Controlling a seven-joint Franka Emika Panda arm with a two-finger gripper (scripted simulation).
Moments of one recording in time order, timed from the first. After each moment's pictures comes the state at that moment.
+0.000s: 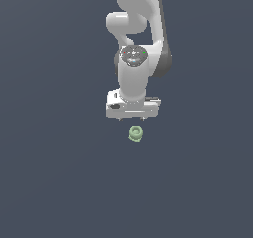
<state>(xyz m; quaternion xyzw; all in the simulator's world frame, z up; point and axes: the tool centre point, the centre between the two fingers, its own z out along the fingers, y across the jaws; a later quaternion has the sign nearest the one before) -0.010 0.021 0.161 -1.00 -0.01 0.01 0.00</state>
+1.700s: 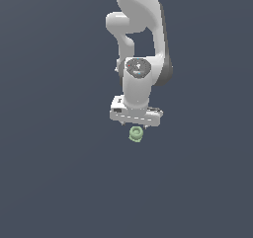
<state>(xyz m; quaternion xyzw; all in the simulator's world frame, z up) -0.001 0.034 0.129 -1.00 0.09 0.00 0.00</state>
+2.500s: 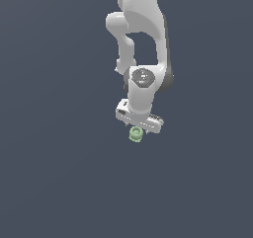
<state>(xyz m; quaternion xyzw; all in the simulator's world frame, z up) -0.010 0.049 0.091 -0.98 0.21 0.00 0.00</state>
